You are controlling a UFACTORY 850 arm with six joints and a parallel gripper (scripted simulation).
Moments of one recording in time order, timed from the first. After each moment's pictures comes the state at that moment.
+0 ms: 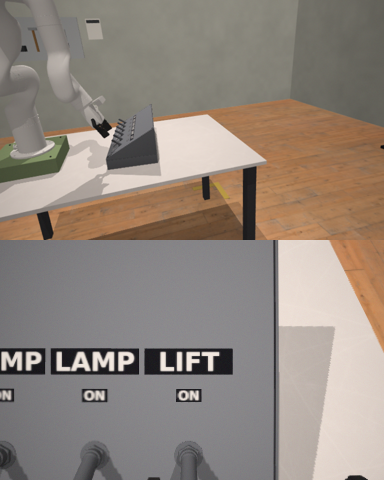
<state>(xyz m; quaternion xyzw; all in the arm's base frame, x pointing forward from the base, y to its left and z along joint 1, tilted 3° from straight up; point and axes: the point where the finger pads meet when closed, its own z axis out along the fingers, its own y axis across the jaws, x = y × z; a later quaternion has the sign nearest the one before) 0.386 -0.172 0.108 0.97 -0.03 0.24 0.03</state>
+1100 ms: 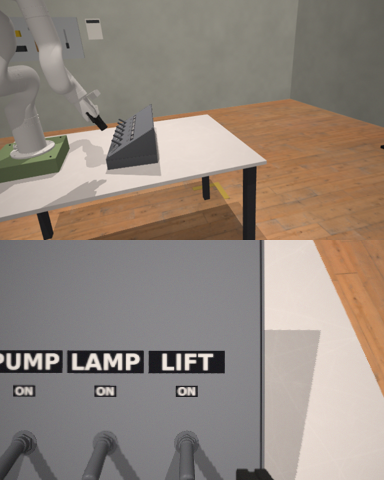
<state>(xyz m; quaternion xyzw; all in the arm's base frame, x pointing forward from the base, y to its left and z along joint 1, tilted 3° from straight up) 0.369 -0.170 0.141 0.97 -0.03 0.24 0.04</state>
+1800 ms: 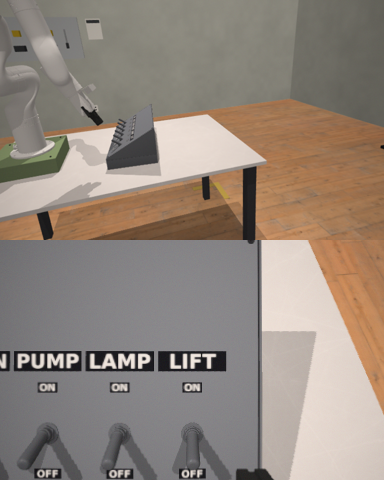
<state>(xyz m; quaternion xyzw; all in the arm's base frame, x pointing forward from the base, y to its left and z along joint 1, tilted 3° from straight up) 0.354 -0.163 0.168 0.97 -0.03 0.24 0.03</state>
